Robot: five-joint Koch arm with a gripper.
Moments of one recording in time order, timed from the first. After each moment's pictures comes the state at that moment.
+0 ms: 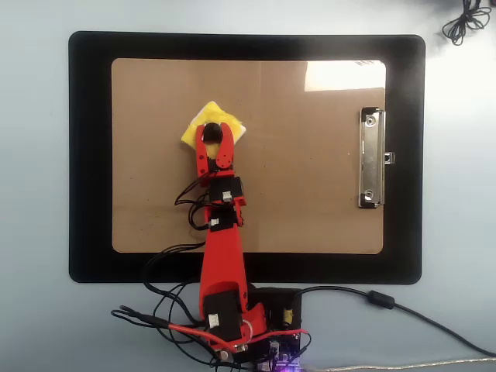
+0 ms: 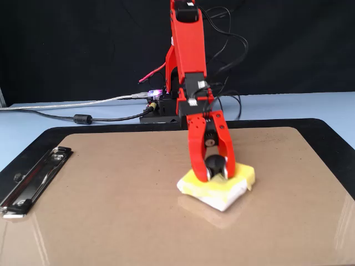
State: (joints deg) arm -17.4 71.6 123.9 -28.4 -98.7
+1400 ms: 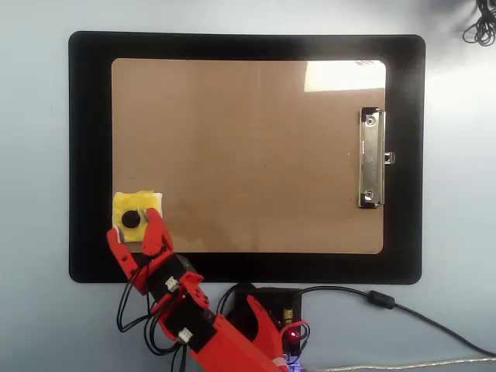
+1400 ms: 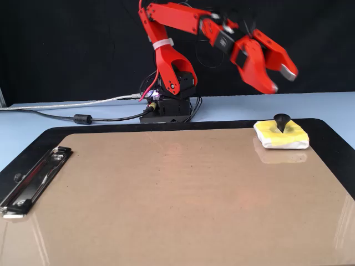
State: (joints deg) arm -51.8 123.2 120.1 35.2 -110.6
